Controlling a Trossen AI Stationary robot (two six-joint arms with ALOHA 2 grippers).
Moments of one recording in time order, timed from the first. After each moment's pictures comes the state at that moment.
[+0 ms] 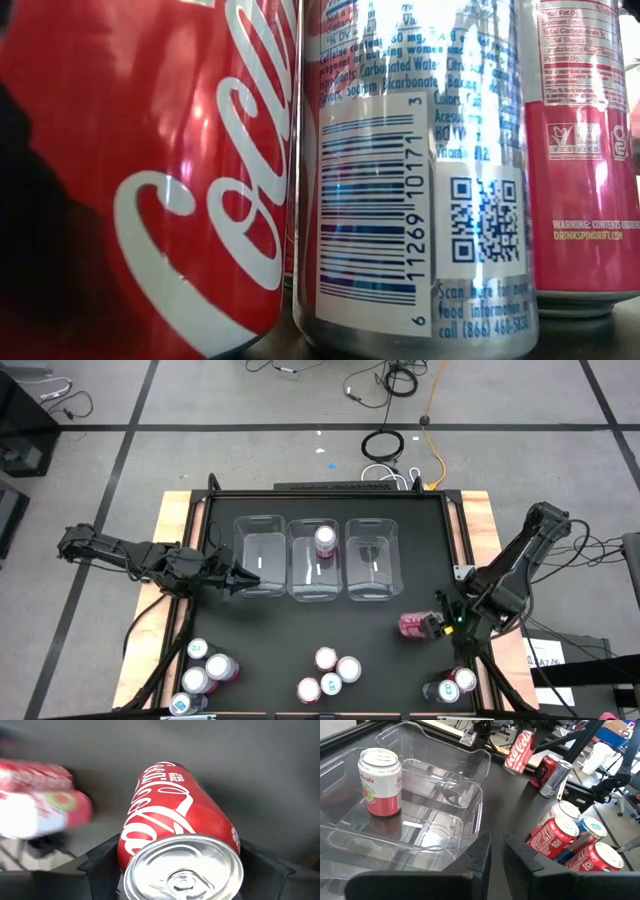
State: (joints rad) left arm -0.25 0.64 0.56 -0.29 -0.18 -0.44; right arm 0.89 1.09 0.94 -1.09 0.32 2.05
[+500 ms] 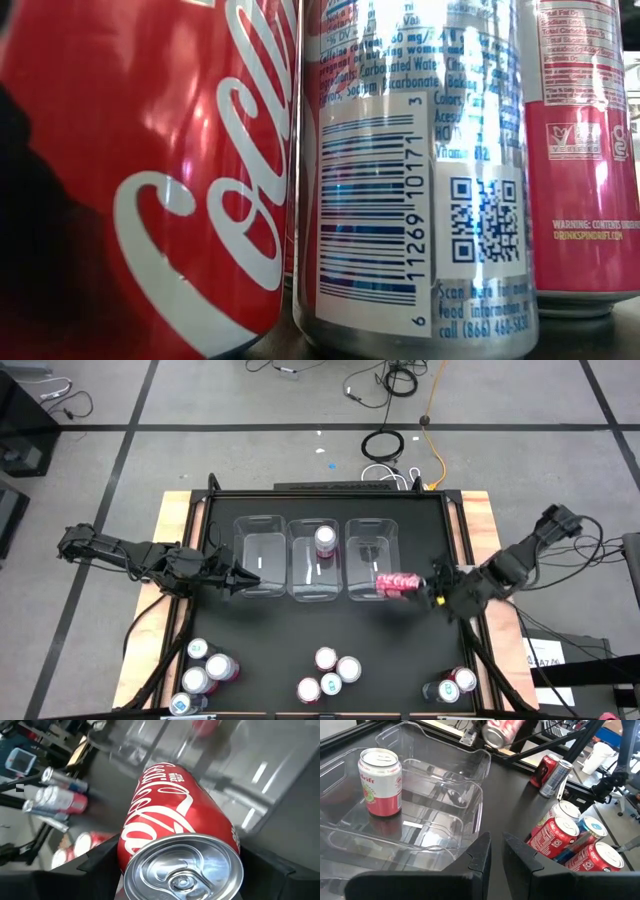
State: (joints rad) left arm -0.25 0.64 0.56 -0.29 -0.18 -0.44; right arm 0.63 0.91 0.94 -0.94 0.60 1.50
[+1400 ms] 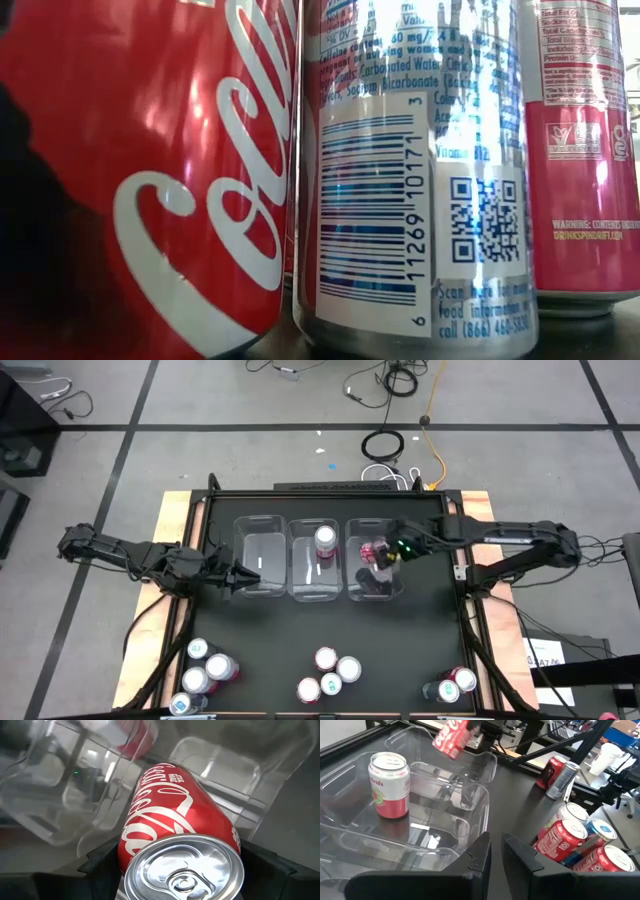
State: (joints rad) left arm -0.25 0.64 0.56 -0.30 -0.21 -0.43; right arm -0.12 1.24 1.10 -0.94 0.15 0.97
